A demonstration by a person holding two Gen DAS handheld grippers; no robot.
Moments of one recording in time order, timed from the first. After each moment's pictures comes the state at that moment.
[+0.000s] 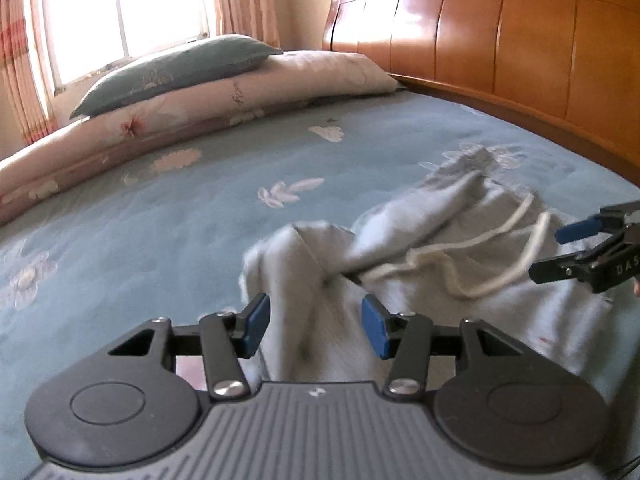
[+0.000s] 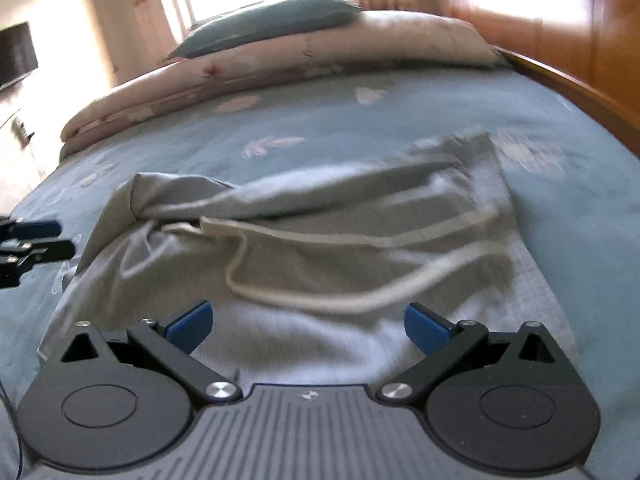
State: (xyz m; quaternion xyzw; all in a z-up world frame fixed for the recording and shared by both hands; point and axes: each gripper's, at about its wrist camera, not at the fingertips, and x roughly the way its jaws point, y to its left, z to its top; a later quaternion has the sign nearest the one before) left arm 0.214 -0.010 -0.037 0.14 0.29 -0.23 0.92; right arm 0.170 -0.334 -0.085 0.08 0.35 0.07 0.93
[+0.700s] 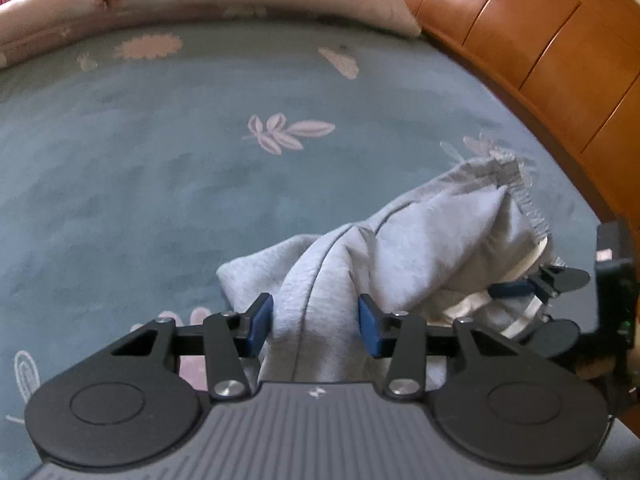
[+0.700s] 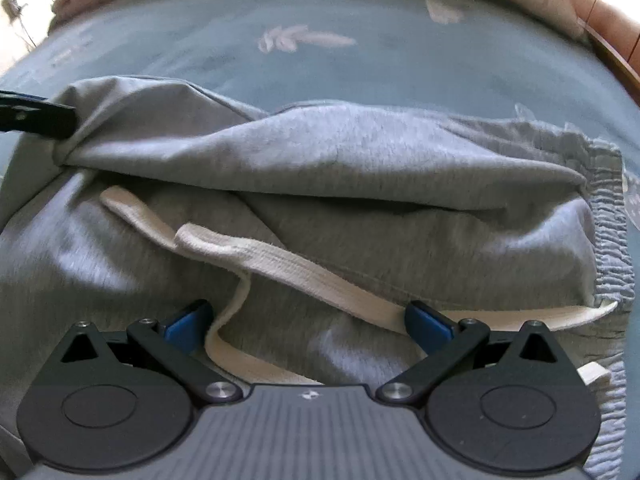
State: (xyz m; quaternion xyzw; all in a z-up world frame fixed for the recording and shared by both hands) left arm 0.340 -0.004 -0.050 0.02 0.48 -0.27 0.83; right arm 0.298 -0.280 -0.128 -0.02 0.53 0.07 0.84
